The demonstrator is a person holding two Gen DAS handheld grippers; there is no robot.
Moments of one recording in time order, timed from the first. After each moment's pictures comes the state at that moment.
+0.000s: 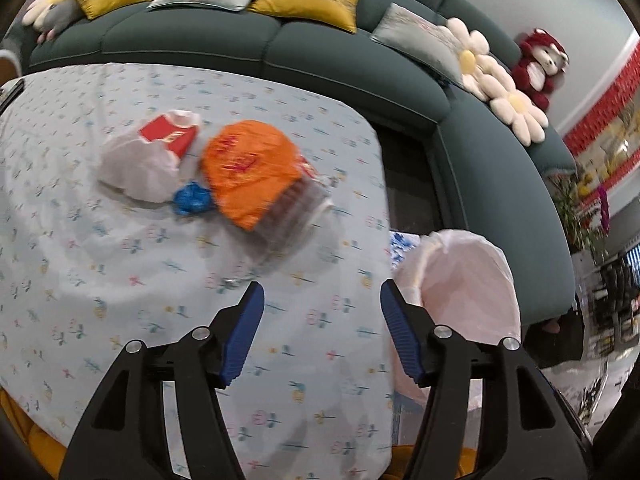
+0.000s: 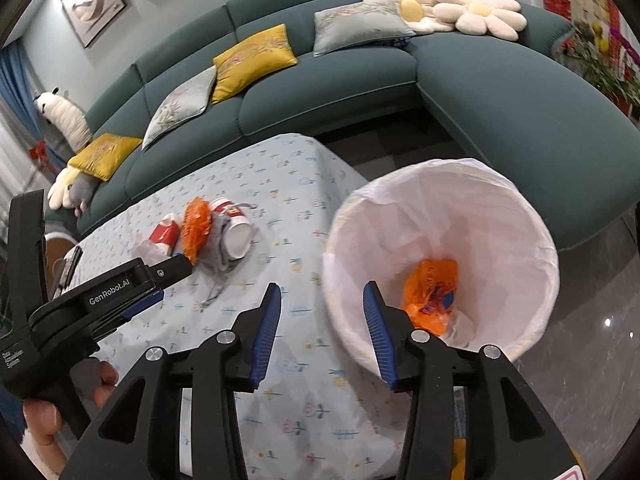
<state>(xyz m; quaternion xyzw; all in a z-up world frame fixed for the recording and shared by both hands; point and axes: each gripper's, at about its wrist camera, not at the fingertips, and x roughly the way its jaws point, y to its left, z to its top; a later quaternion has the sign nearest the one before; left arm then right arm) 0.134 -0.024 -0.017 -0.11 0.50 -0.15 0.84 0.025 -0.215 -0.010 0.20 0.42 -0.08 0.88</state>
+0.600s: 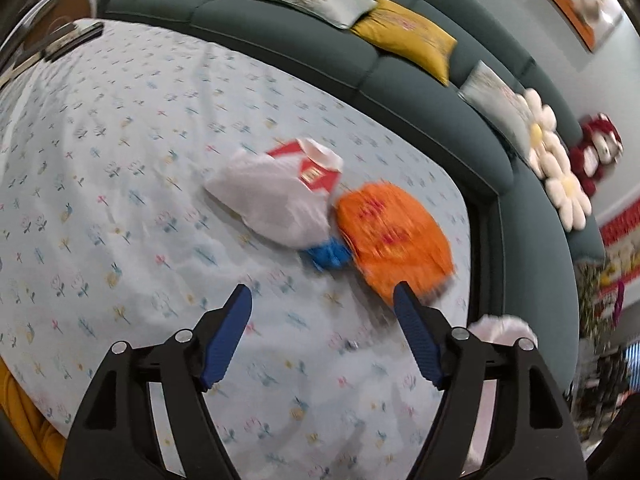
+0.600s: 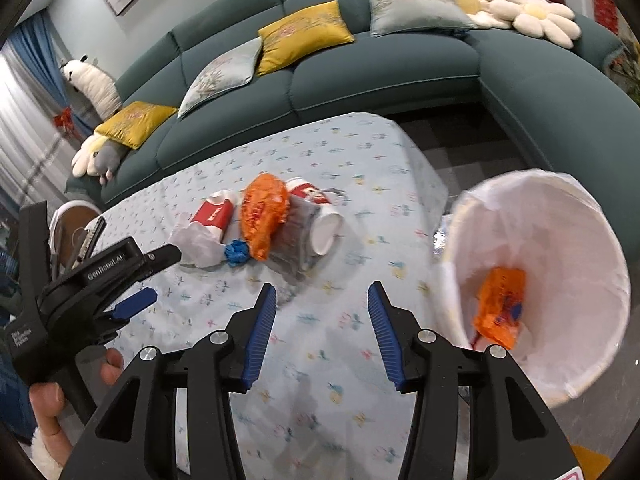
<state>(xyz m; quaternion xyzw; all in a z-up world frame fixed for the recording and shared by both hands) 0.179 0.088 -0.027 -0.20 0.49 -0.03 0.85 0.092 -0.142 -0.015 0.19 0.45 -0.02 0.88</state>
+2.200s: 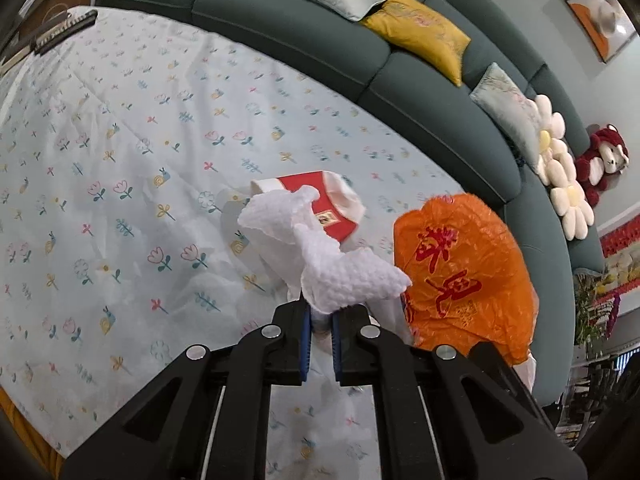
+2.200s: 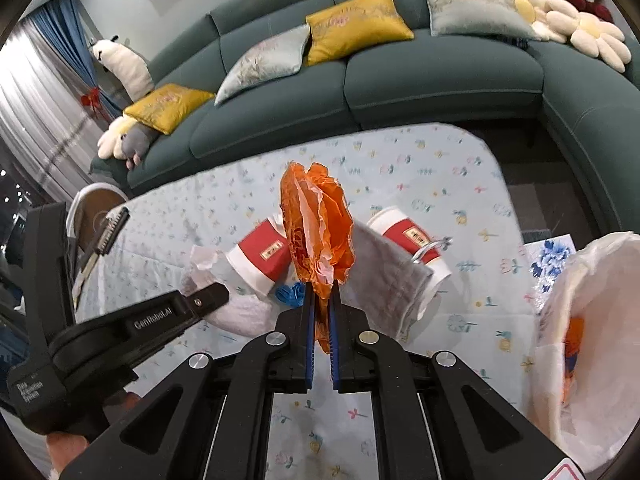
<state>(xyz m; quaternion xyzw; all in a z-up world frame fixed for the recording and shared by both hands) 0.219 0.099 -0.035 -0.21 0.51 -0.04 0.83 0.174 -0.086 -0.015 0.18 0.44 0.05 0.88</state>
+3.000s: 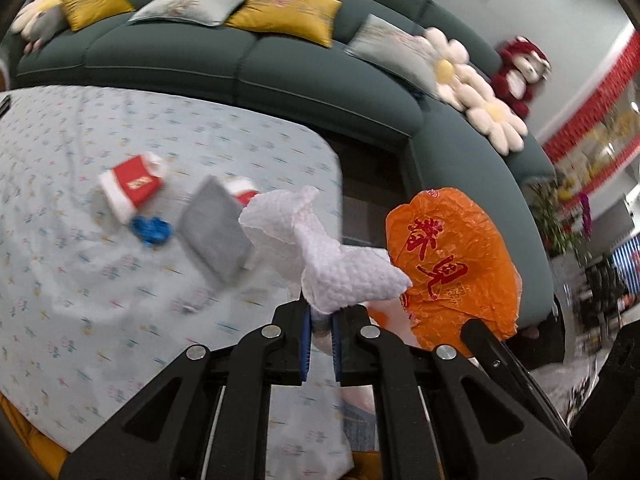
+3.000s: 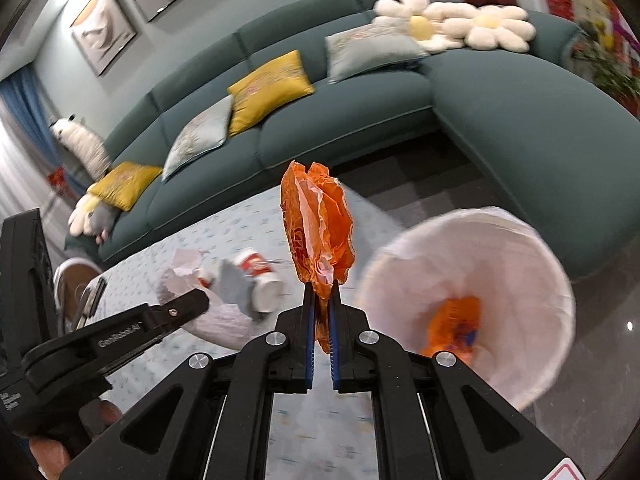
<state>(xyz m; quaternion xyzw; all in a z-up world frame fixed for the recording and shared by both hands) 0.139 -0.065 0.026 -0.11 0.49 -0.19 0.84 0.042 -0.243 0.021 0.24 0.37 -0.07 0.89</state>
